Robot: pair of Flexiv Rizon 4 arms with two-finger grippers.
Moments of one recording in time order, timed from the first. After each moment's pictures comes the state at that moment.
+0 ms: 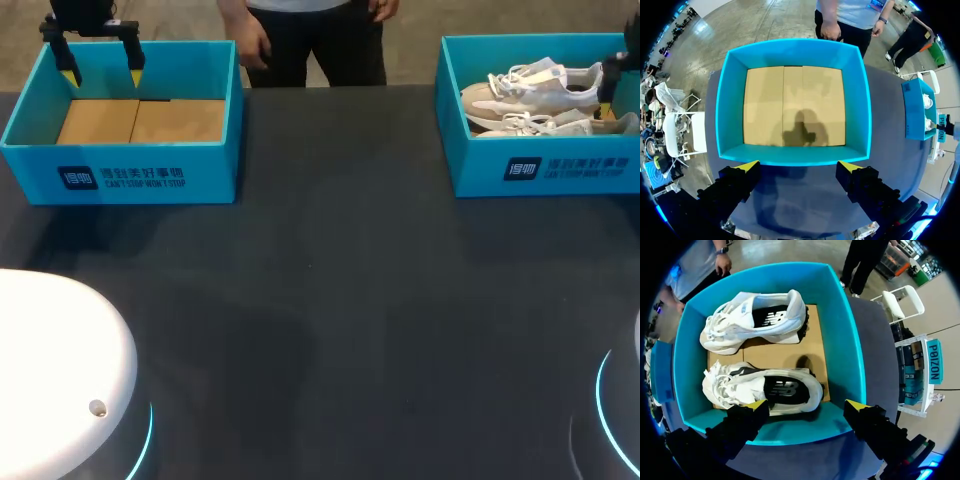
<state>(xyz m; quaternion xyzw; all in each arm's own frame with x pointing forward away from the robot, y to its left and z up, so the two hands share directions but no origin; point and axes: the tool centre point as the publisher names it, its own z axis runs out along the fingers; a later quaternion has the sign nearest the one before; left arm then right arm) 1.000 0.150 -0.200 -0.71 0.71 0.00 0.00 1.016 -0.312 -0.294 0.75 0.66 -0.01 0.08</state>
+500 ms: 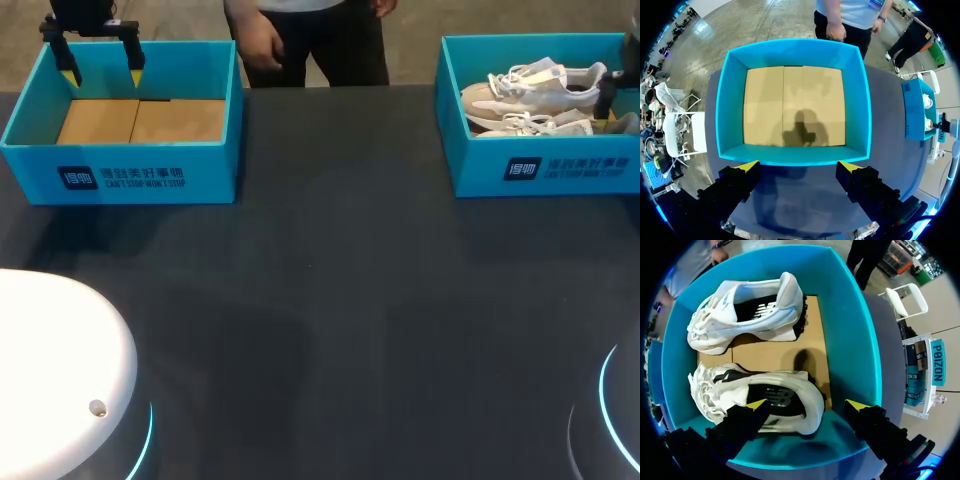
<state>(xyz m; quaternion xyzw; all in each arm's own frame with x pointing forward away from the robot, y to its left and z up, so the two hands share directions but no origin) 1.000 0.150 -0.200 -0.71 0.71 0.00 0.00 1.026 -0.322 -0.334 0.75 0.66 -0.02 0.06</state>
